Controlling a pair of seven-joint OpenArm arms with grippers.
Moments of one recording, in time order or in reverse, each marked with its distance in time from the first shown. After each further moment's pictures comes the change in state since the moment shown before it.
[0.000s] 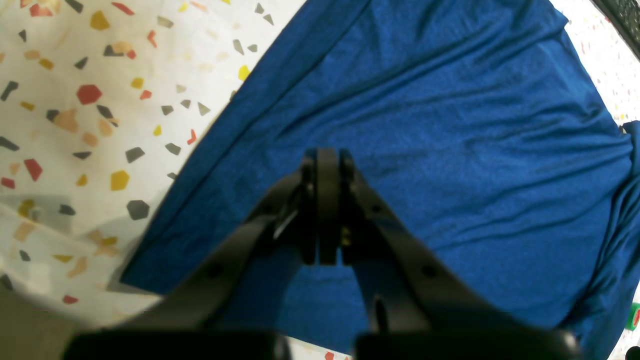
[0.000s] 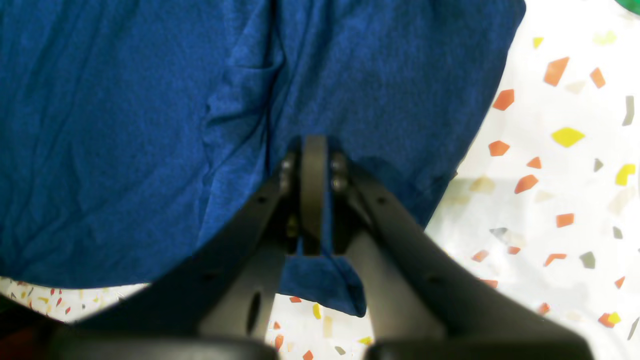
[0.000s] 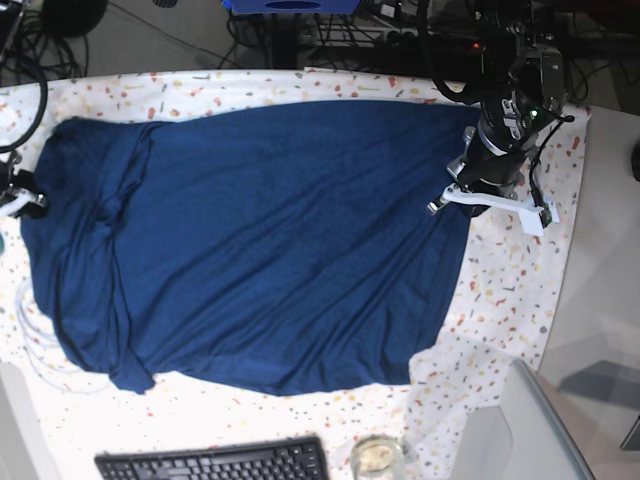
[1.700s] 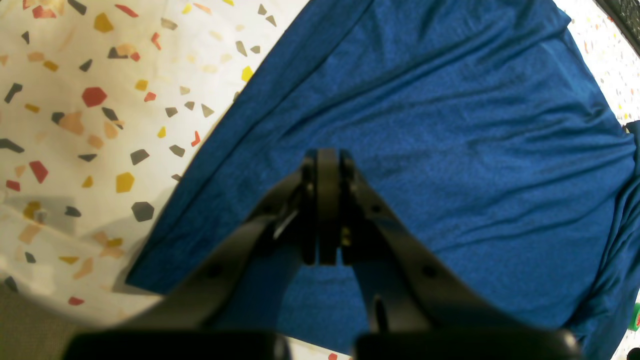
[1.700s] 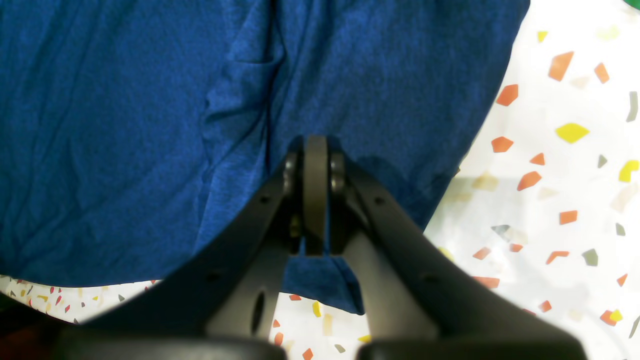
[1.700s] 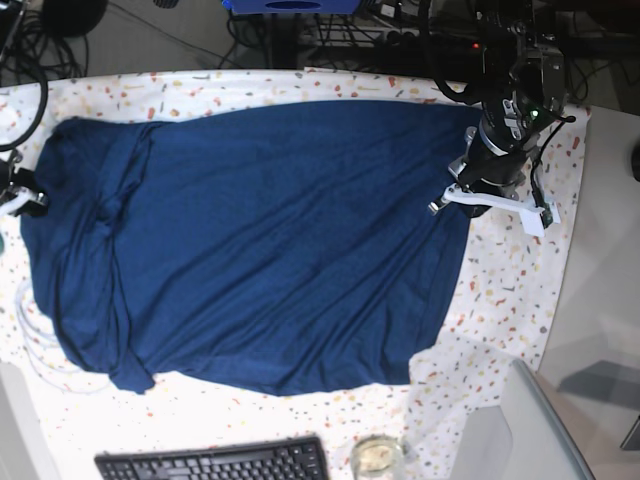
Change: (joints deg) left arm 0.0 -0.3 0.0 0.0 0.2 0.0 0.0; right arm -0.3 0.0 0.0 0.0 0.0 0.0 0.0
